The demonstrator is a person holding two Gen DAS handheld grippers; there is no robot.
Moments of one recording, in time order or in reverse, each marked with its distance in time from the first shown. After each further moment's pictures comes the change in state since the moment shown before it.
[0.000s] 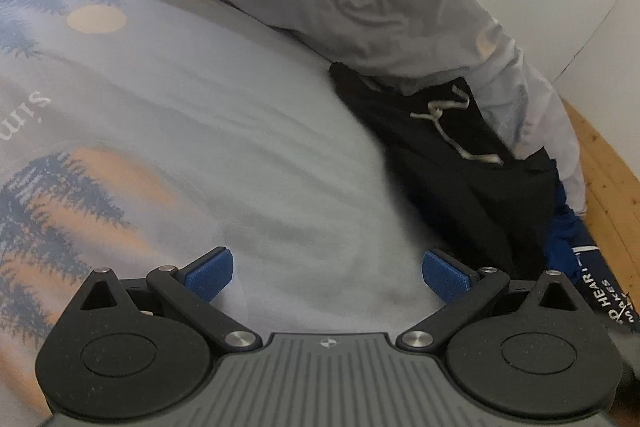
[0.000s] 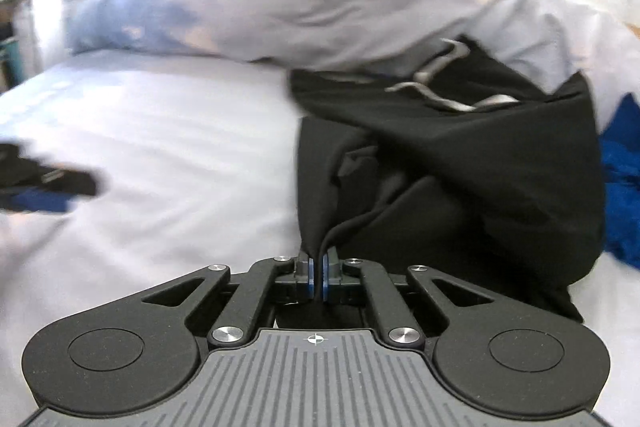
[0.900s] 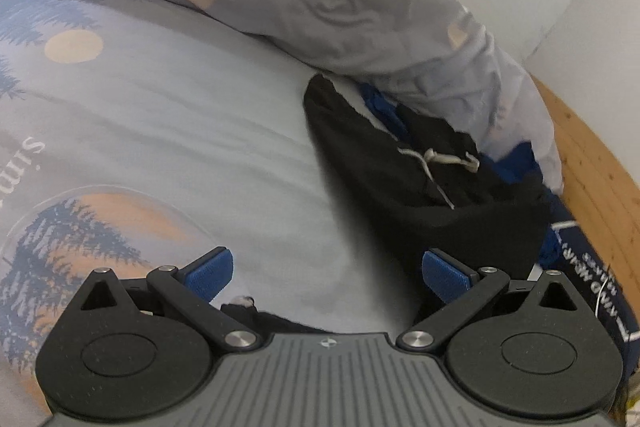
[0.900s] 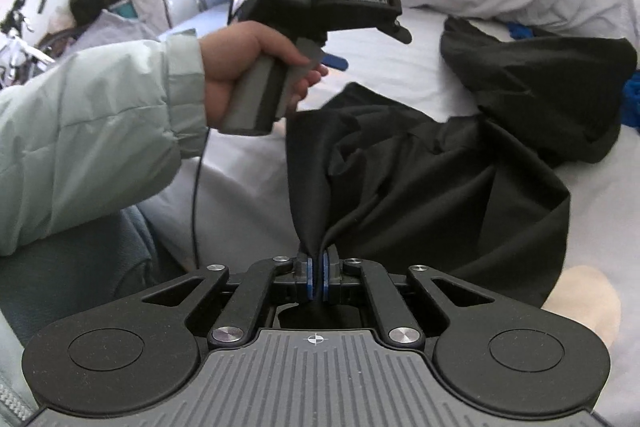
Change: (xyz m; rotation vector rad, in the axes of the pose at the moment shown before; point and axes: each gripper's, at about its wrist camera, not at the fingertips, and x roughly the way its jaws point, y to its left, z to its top) left arm -0.015 0.005 0.018 0.087 0.067 -0.063; right arm -0.181 0.155 -0.066 0.002 0.181 0.229
